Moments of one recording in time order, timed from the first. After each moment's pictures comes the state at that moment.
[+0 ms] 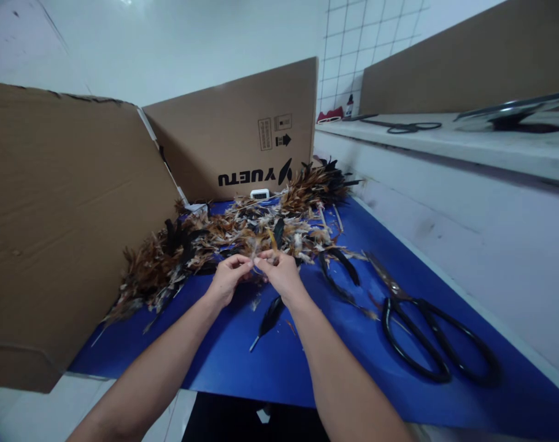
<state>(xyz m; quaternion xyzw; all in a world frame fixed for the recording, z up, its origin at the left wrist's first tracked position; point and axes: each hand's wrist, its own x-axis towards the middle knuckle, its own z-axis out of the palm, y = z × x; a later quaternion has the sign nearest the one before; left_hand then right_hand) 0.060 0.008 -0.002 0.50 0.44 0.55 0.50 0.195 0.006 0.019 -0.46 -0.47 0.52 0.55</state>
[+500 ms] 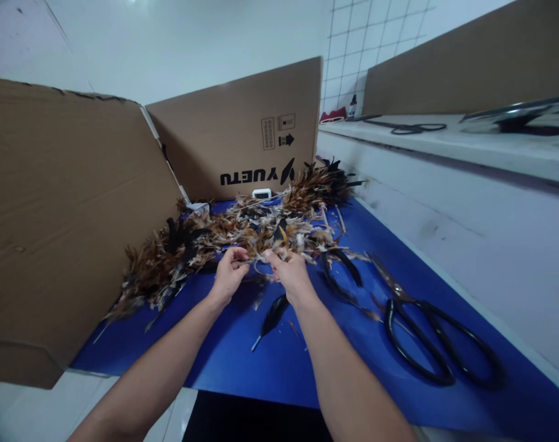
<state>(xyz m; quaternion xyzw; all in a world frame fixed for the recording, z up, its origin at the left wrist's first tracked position) 0.055 0.015 -0.008 0.57 0.49 0.56 0.34 0.201 0.011 0.015 -0.44 -0.43 0.53 0.58</state>
